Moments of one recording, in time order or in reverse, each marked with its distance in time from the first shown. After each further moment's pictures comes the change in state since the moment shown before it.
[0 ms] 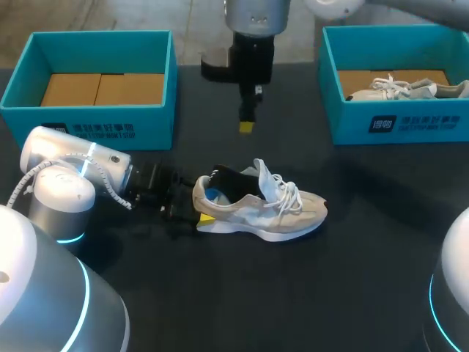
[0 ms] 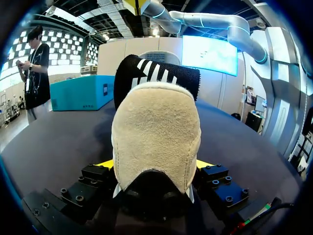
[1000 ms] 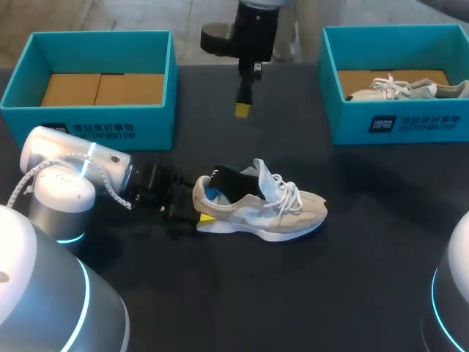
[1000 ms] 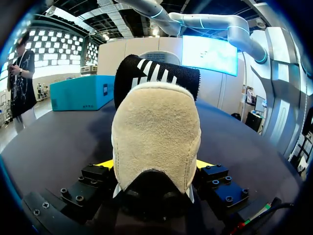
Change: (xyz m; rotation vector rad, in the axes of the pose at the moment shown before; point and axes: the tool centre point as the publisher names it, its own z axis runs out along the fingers) left arm 0.000 0.000 0.000 0.000 0.000 0.000; right arm 0.006 0.014 -0.025 -0.093 0.107 0.073
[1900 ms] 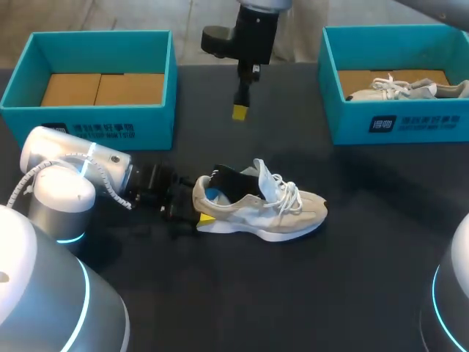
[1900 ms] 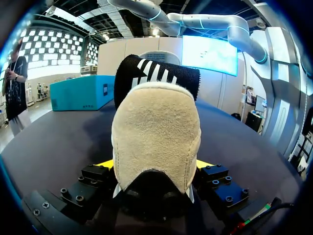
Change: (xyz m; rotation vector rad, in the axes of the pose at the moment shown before) left arm 0.000 0.000 0.000 0.000 0.000 0.000; right arm -0.007 0.004 0.007 -0.025 0.036 0.008
